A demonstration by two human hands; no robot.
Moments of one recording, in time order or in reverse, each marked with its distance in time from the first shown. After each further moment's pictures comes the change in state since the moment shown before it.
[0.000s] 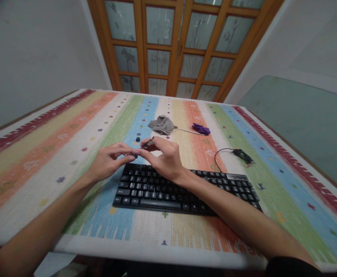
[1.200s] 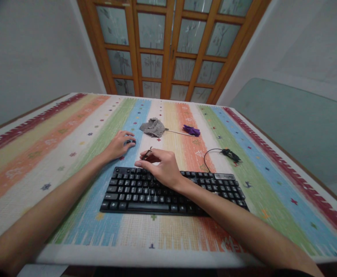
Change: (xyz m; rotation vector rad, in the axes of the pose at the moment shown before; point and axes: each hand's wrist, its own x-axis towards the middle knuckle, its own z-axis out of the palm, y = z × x) left_hand 0.075 -0.089 0.014 0.604 -0.142 0.096; right_hand -0.026 0.014 -0.025 0.165 -0.108 0.270
